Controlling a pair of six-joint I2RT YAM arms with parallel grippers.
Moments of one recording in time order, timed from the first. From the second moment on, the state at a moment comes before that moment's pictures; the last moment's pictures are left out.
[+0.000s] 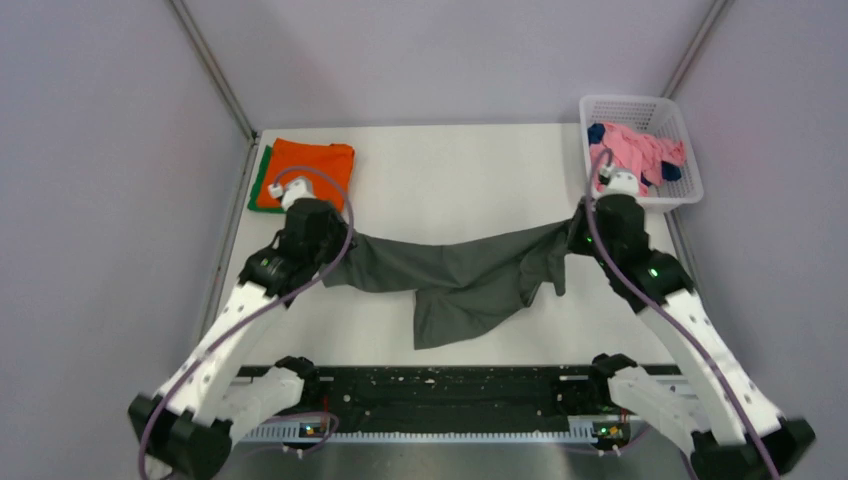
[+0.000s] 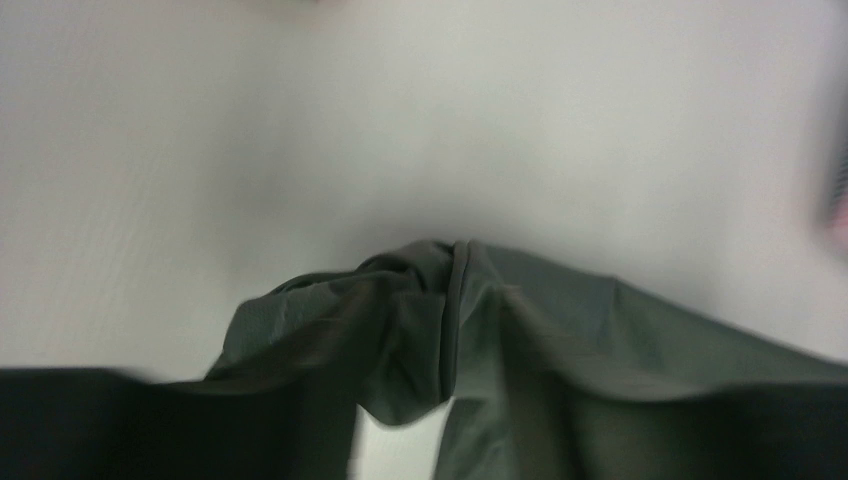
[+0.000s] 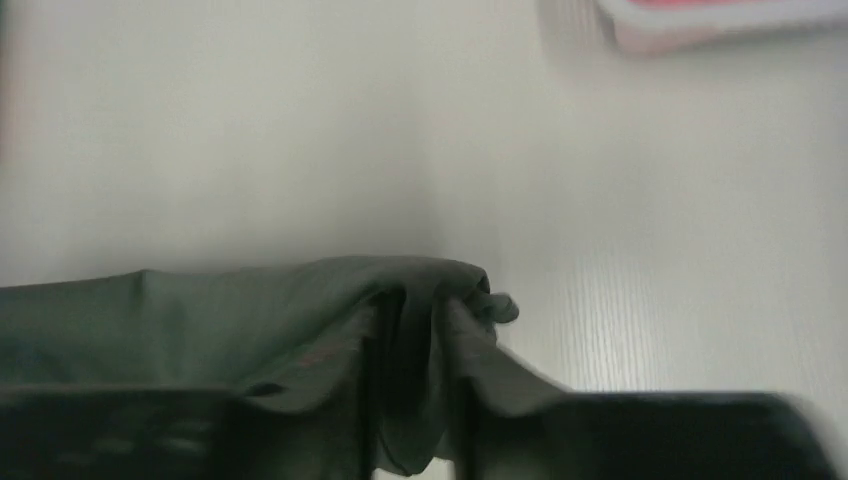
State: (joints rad) left arm -0.41 0.84 0.96 -0.63 -0.29 -0.77; right arm 0.37 0.75 0.95 -0.61 0.23 0.39
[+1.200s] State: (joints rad) left arm -0.28 0.92 0.41 -0.50 -0.12 -0.88; right arm 0.31 0.75 0.43 -0.46 0.01 0.56
